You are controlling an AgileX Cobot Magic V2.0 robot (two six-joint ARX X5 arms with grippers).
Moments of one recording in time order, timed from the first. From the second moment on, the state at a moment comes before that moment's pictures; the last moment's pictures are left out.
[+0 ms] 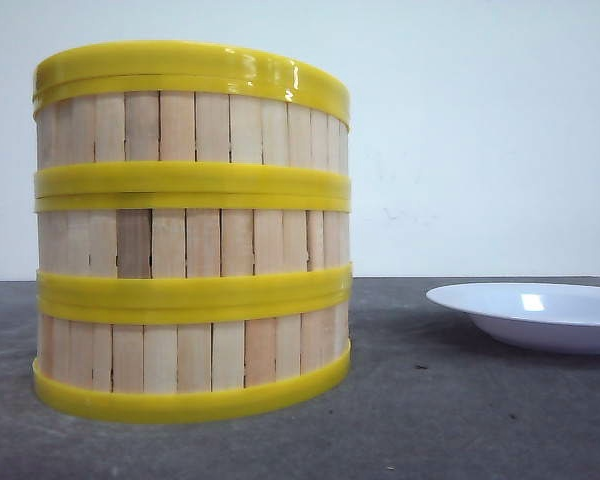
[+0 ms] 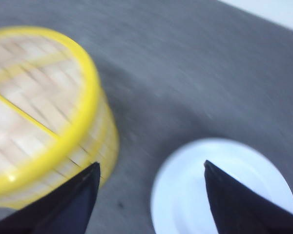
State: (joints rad) left arm -0.05 0.92 0.99 -0.74 0.13 -0.02; right arm 0.35 1.16 1.35 -0.88 -0.15 -0.04
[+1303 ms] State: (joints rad) left arm -0.05 0.79 0.84 -0.69 0.13 -0.04; right arm 0.00 0.77 0.77 -0.83 -0.16 0.05
